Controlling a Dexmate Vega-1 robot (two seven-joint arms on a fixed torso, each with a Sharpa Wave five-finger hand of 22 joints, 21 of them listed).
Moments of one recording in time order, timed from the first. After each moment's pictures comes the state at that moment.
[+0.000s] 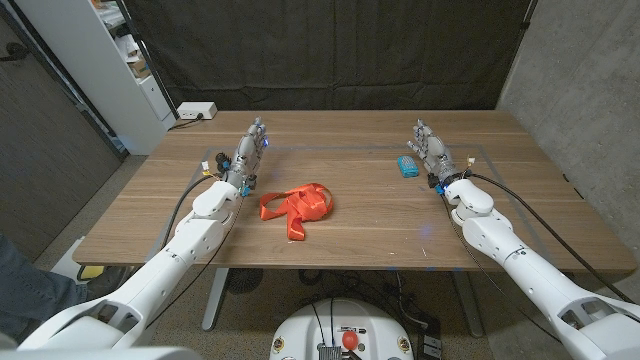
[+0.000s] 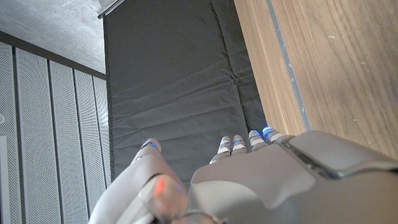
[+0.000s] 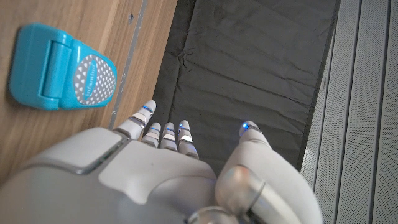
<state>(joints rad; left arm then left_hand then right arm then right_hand) 0.86 0.48 0.32 -1.31 -0.62 -0.26 -0.06 0.20 -0.06 0.29 0.06 0.23 -0.11 0.08 0.19 0.17 -0.17 0.05 0.20 0.20 -0.17 0.07 0.19 0.18 -0.17 0.00 0.19 0.17 -0.84 -0.46 -0.33 -1.28 0.61 0.27 0.05 0.30 0.01 0.26 0.00 0.24 0.08 0.08 0.19 0.18 -0.03 0.08 0.19 0.18 -0.09 0.03 0.20 0.20 0.15 -0.04 0.20 0.17</state>
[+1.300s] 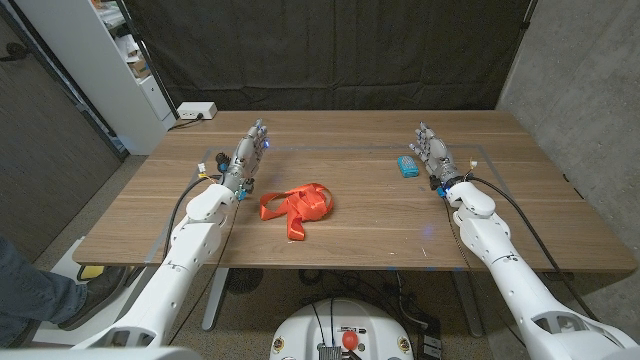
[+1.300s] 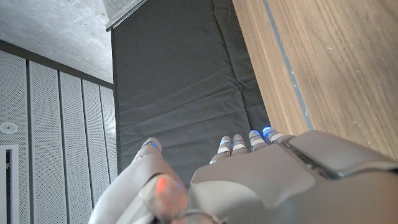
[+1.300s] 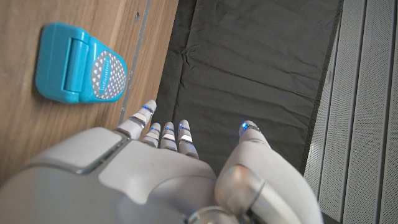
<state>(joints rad) 0.97 0.32 0.05 -1.43 -0.39 -0.14 -0.22 0.20 -0.06 0.30 0.06 0.23 -0.11 0.08 0.19 0.17 -0.16 0.05 0.21 0.20 -0.17 0.07 0.19 0.18 -0.17 0.01 0.19 0.17 -0.90 -0.26 -0.07 -1.30 0.39 0.17 0.20 0.30 0.01 0.26 0.00 0.24 0.09 0.09 0.19 0.18 -0.02 0.09 0.19 0.18 -0.09 0.03 0.20 0.20 0.15 -0.04 0.20 0.17</state>
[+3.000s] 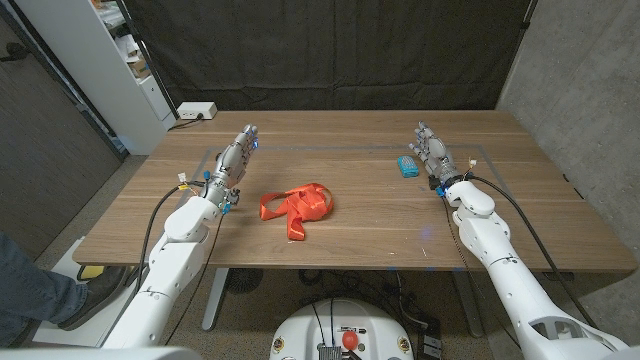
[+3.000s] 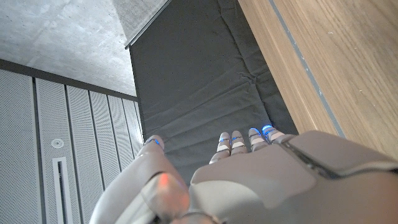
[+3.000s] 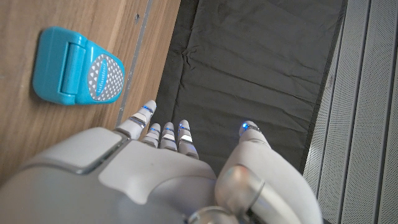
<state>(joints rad) 1.13 0.33 -0.04 -1.57 -0.30 -0.26 -0.26 0.23 -0.03 0.31 0.04 0.22 -0.07 0.07 0.20 0.17 -0.12 0.04 0.22 0.19 -0.15 0.06 0.20 0.18 -0.17 0.03 0.20 0.17 -0.92 -0.24 -0.04 -1.36 0.33 0.13 0.19 0.30 0.01 0.26 -0.01 0.24 0.09 0.09 0.19 0.18 -0.03 0.09 0.19 0.18 -0.10 0.03 0.20 0.20 0.15 -0.04 0.20 0.17</state>
